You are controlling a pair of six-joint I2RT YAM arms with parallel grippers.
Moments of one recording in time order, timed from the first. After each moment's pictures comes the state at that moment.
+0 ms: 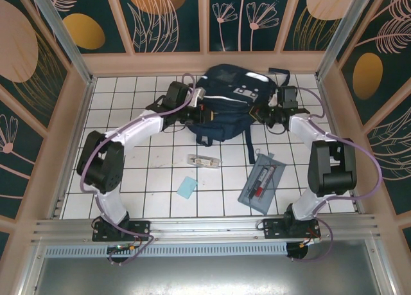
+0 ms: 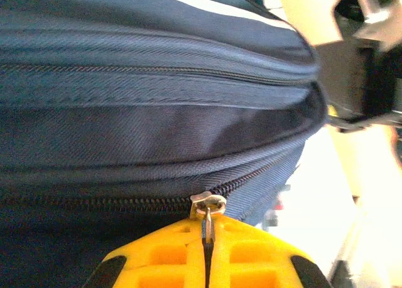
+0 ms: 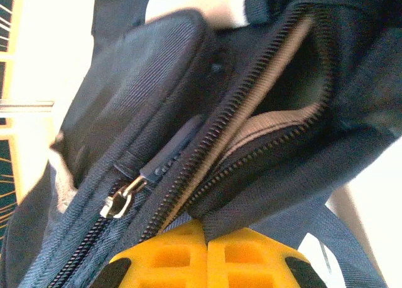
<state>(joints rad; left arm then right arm) -0.53 1.79 1.34 -0.23 0.55 -0.55 0.11 1.67 1.12 -0.25 -0.52 0.75</state>
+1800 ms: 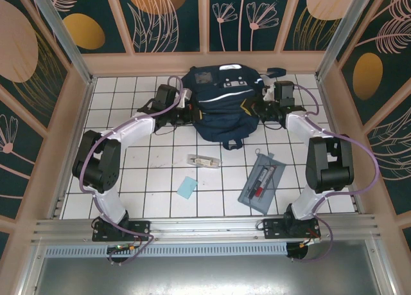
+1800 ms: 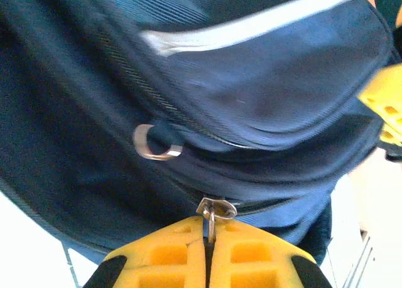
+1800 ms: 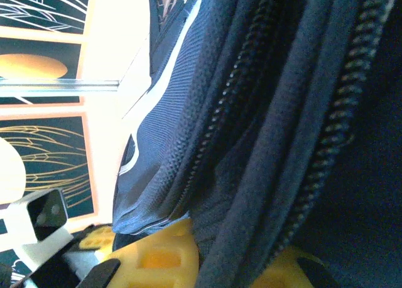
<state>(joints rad) -0.41 1.81 1.24 -0.16 0.53 -0.59 0.14 1.69 1.15 -0.14 -0.68 0.87</state>
